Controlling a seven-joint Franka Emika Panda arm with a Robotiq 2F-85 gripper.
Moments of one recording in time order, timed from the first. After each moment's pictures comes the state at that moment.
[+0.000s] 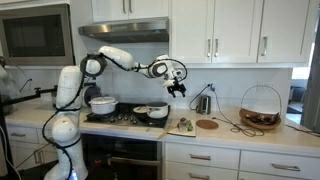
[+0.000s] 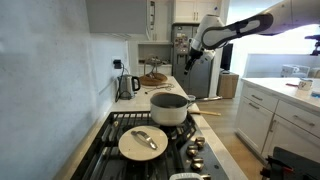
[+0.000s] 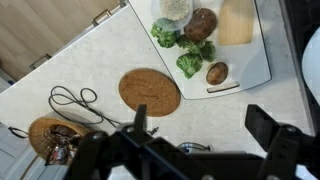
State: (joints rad) arm -0.03 0.21 -0.06 -1.65 -0.10 2.29 -0.32
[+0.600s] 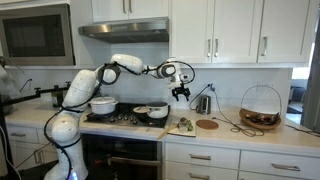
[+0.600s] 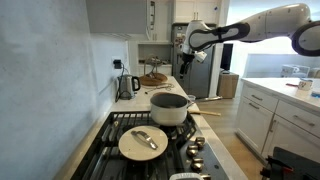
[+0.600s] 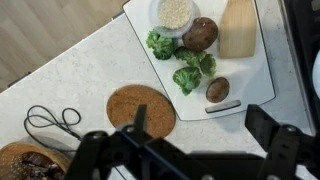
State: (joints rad) arm -0.05 0.46 -0.04 -1.29 -0.10 2.02 -0.36
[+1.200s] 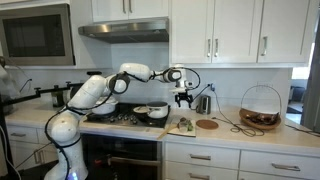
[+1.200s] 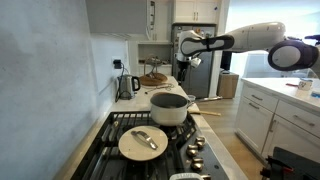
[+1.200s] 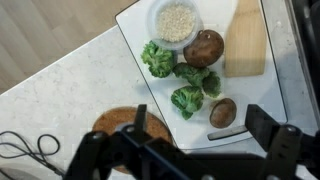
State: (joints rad) arm -0.06 0.69 -0.03 -1.01 -0.10 1.83 -0.39
